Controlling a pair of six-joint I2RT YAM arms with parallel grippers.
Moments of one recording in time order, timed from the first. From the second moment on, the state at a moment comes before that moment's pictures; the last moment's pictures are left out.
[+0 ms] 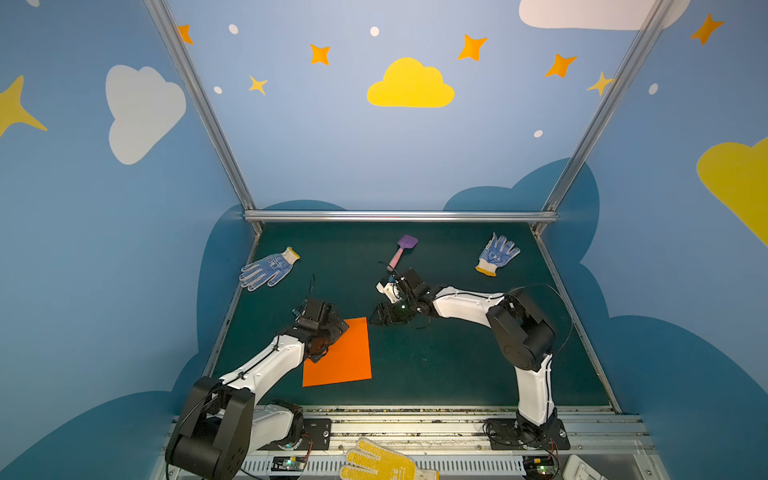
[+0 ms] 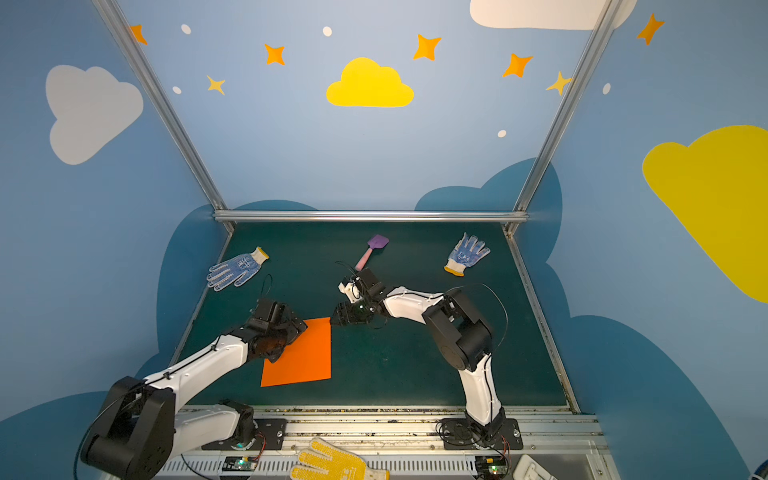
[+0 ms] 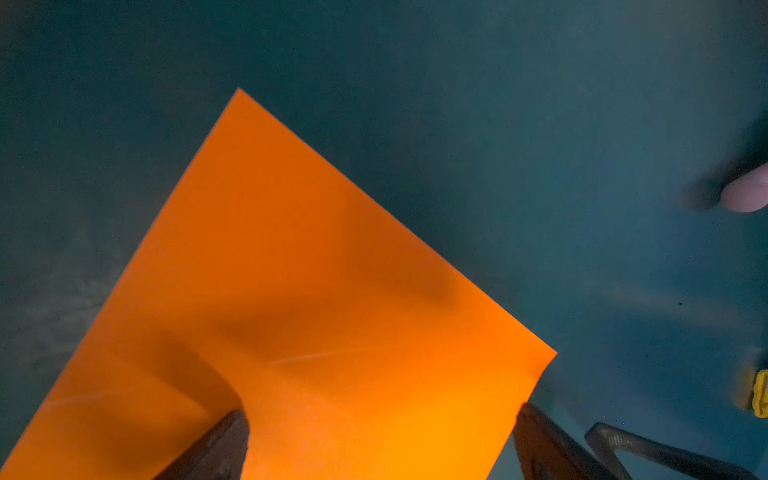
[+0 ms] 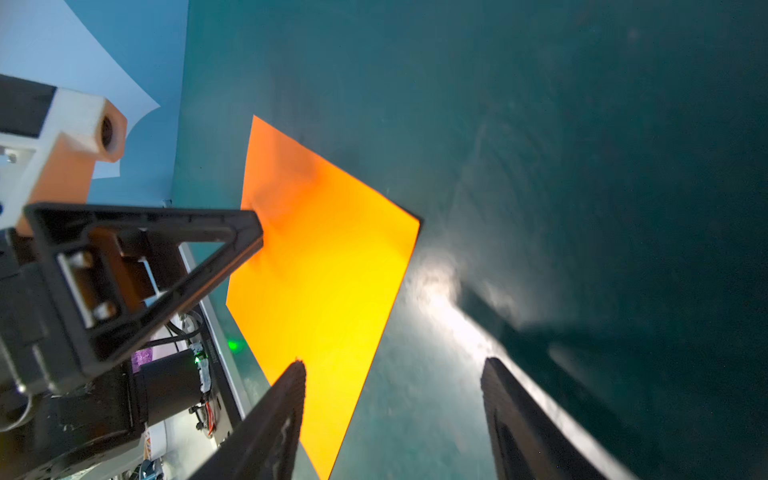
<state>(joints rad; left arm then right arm) -0.28 1.21 0.51 -0.36 -0.01 -1.09 0.81 2.05 1.33 -0.21 -0.56 0.49</state>
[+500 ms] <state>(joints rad) -0.28 1.20 0.49 -0.35 0.00 -1.09 0.84 2.19 1.49 -0.22 -0.58 0.41</state>
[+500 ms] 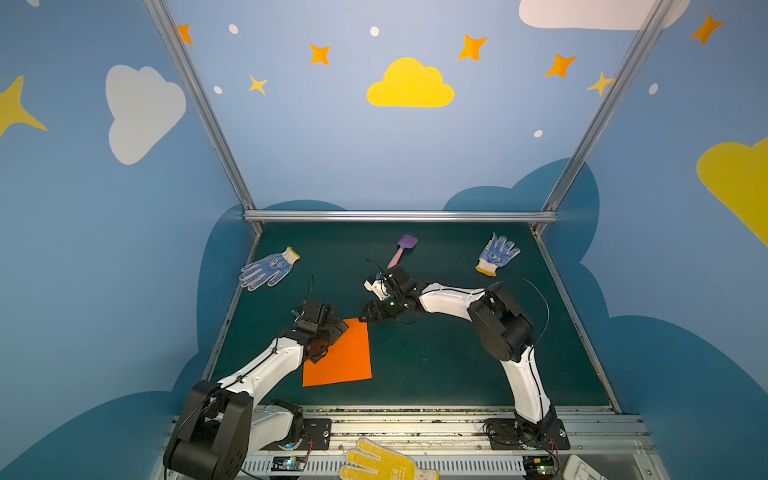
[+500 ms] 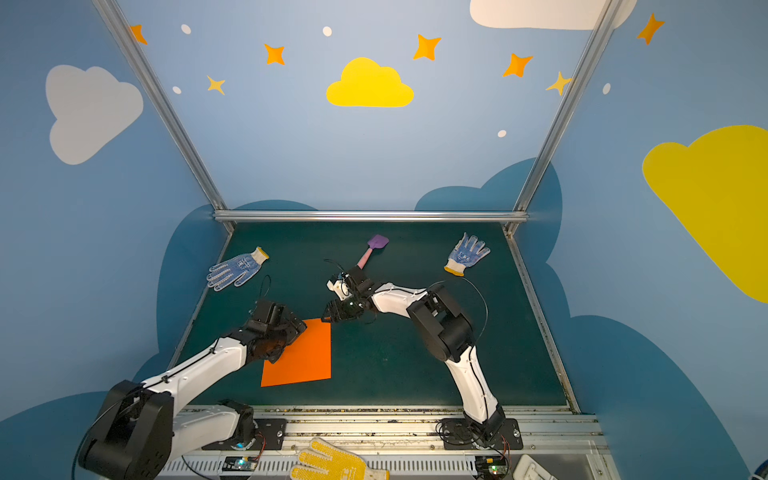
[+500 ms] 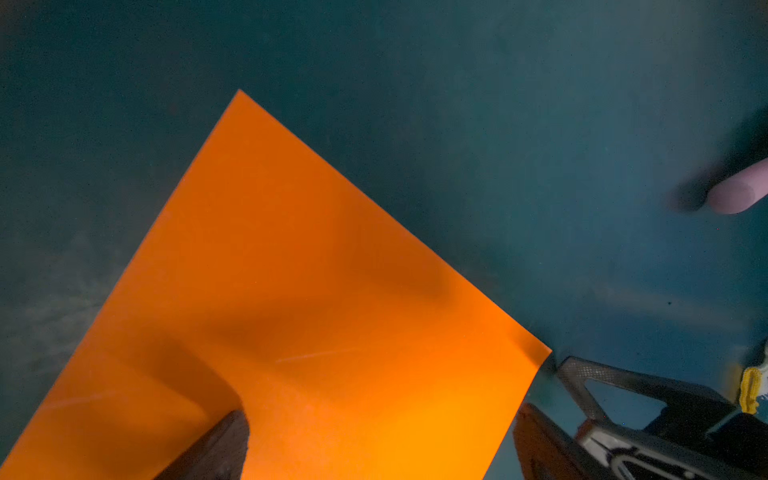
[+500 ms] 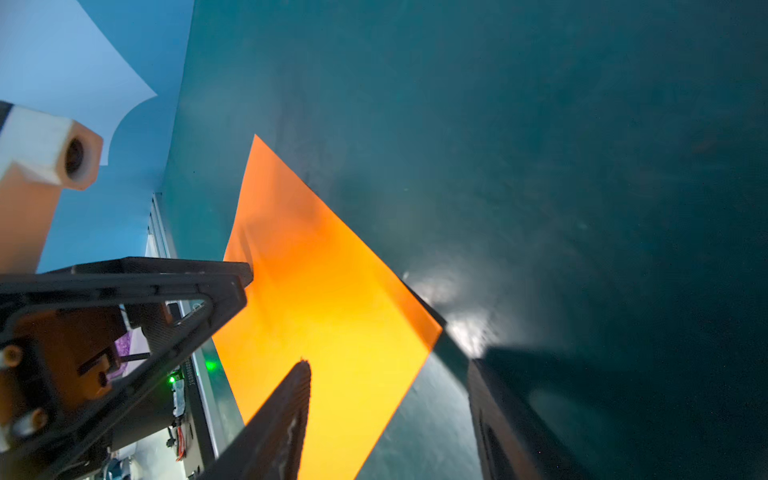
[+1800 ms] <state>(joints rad) -0.27 1.20 0.49 -0.35 0.00 -1.09 0.84 2.19 1.43 -0.08 -0.51 0.41</state>
